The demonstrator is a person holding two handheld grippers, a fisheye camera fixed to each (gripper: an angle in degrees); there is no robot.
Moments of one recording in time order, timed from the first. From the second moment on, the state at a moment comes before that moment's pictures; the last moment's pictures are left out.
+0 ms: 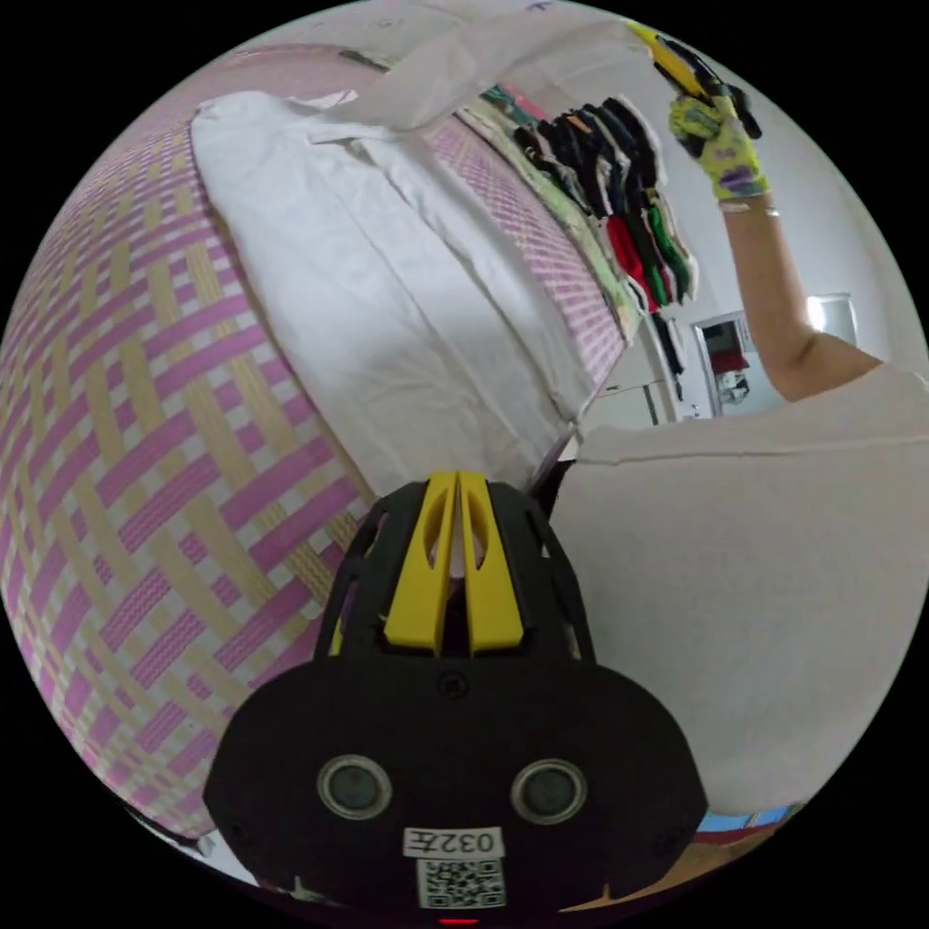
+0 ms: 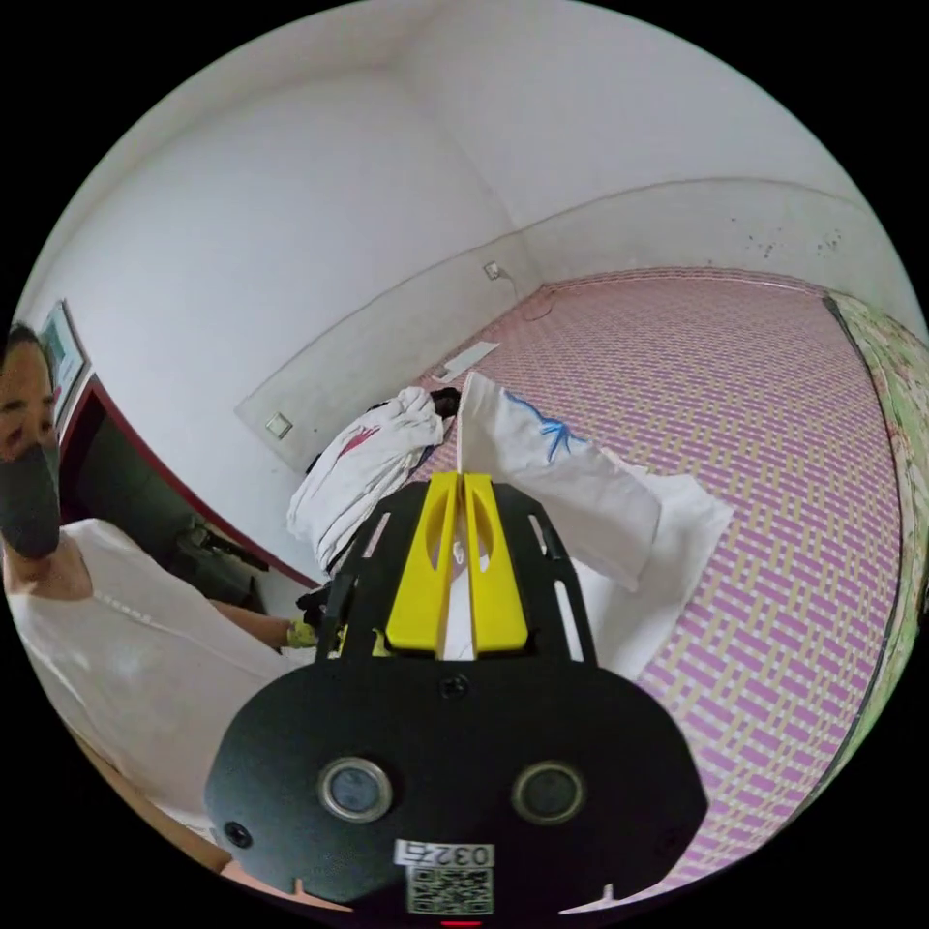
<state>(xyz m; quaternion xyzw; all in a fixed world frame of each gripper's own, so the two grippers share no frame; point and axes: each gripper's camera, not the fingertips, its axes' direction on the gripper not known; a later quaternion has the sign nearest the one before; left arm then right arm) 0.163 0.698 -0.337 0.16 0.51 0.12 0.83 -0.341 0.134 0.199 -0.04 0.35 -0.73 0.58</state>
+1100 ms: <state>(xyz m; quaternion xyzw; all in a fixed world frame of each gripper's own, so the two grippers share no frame) -0.071 0.394 -0.285 0.18 0.59 -0.10 0.78 -0.121 0.180 0.110 -0.04 0.30 -0.67 0.67</state>
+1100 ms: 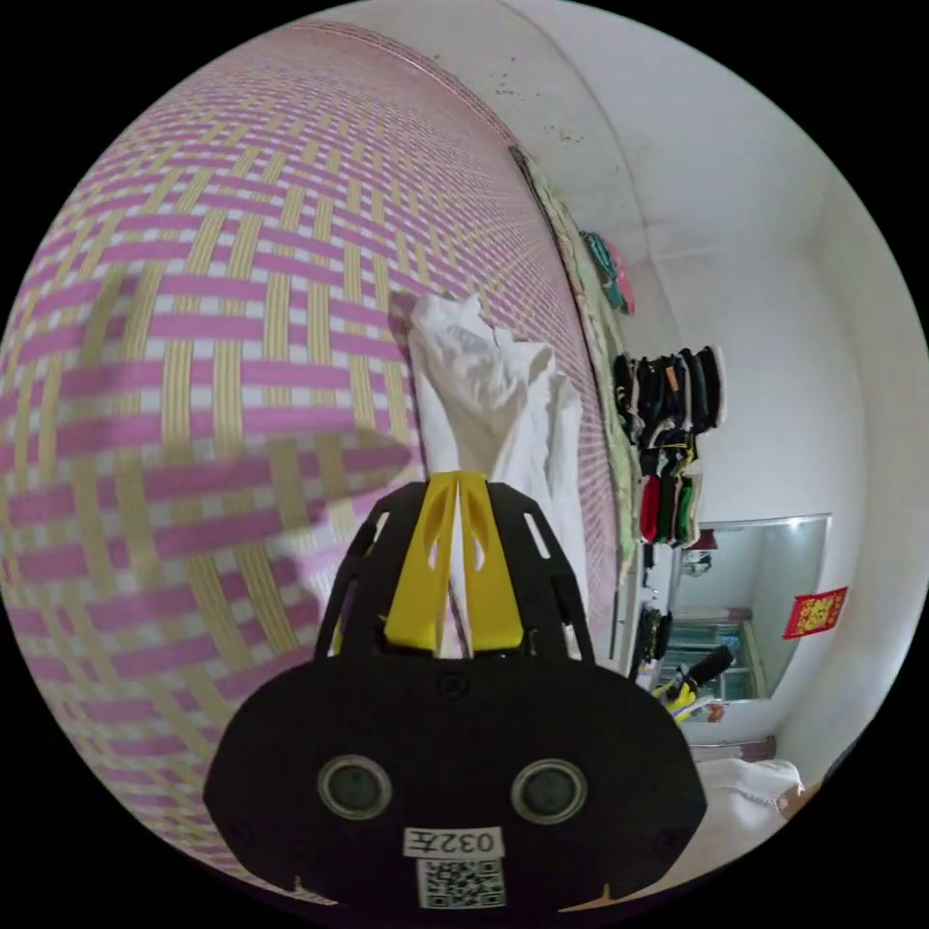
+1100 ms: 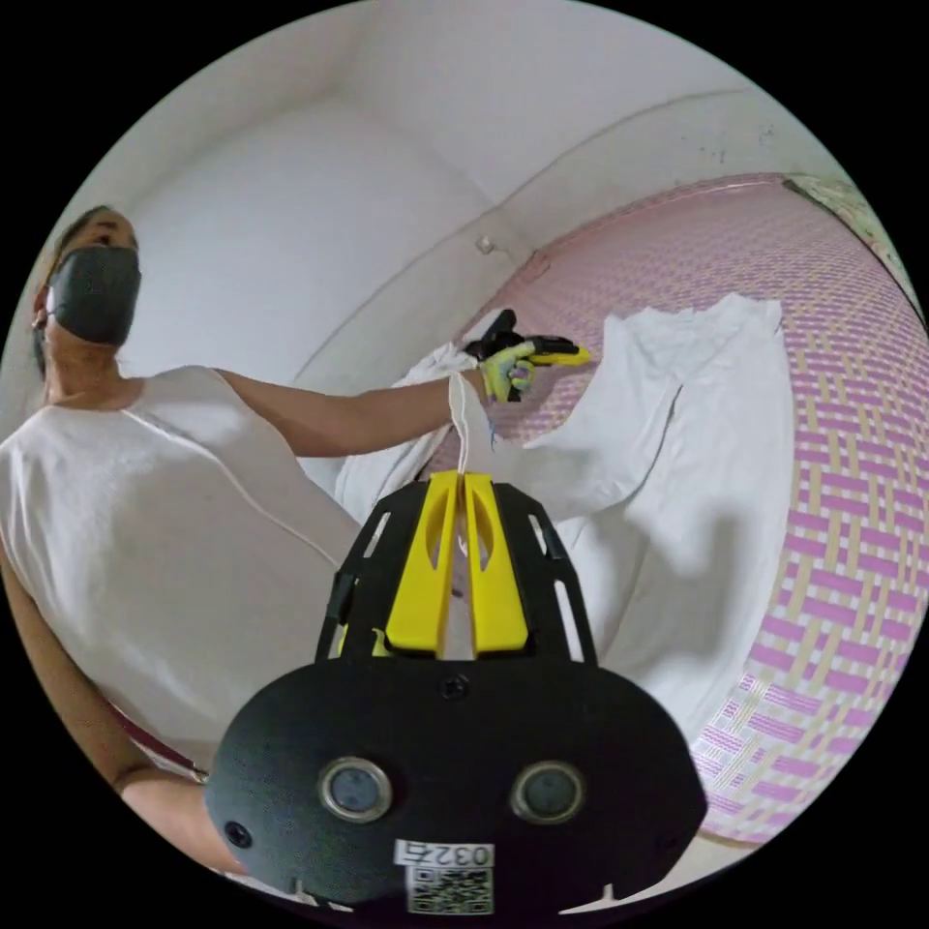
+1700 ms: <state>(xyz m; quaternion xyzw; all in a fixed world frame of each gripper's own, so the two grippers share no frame) -0.034 0.219 -0.319 0.11 0.52 0.02 0.85 -0.215 0.199 -0.073 0.19 0.10 -0.70 0.68</state>
